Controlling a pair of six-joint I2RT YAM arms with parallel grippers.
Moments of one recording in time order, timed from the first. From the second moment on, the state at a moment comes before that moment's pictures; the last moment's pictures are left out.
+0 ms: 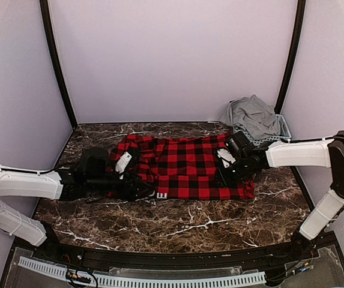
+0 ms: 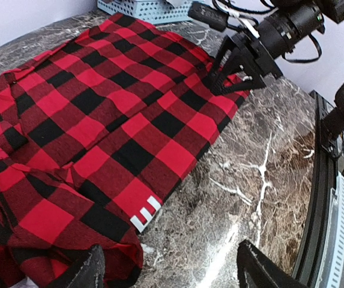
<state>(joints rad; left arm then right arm) -0.77 1.30 0.58 0.18 0.30 -0.13 0.65 1.59 0.95 -0.42 -0.07 0.20</state>
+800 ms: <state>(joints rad) -0.48 1.72 1.00 -0.07 0.22 -0.39 0.65 1.64 0.97 -0.41 -0.05 0.17</state>
